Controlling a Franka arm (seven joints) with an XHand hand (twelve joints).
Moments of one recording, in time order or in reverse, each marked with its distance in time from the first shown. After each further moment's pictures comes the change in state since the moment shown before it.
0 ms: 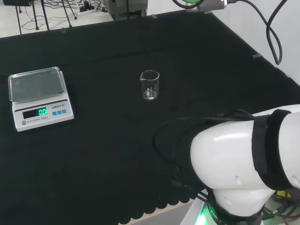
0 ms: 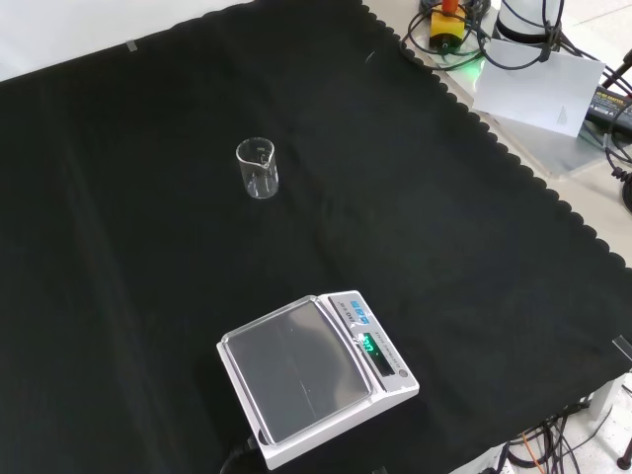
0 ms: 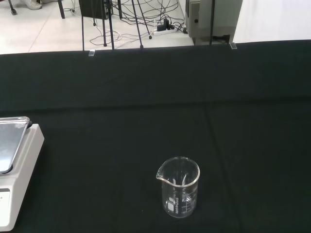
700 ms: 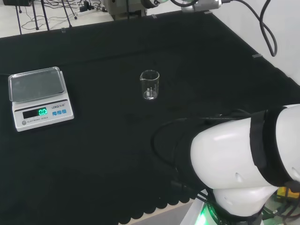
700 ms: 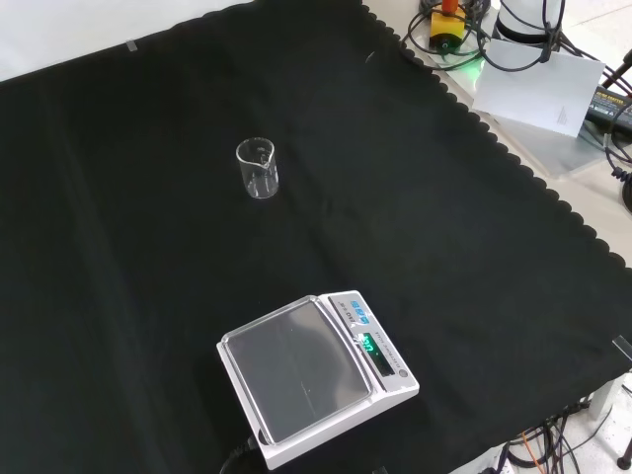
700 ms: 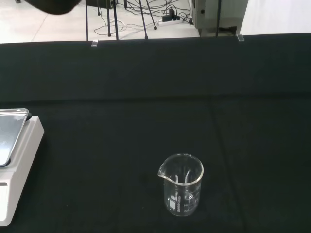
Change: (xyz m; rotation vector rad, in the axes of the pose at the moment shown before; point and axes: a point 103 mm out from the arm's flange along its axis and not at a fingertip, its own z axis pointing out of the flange) arm -0.001 0.021 0.013 0.028 -0.003 -0.021
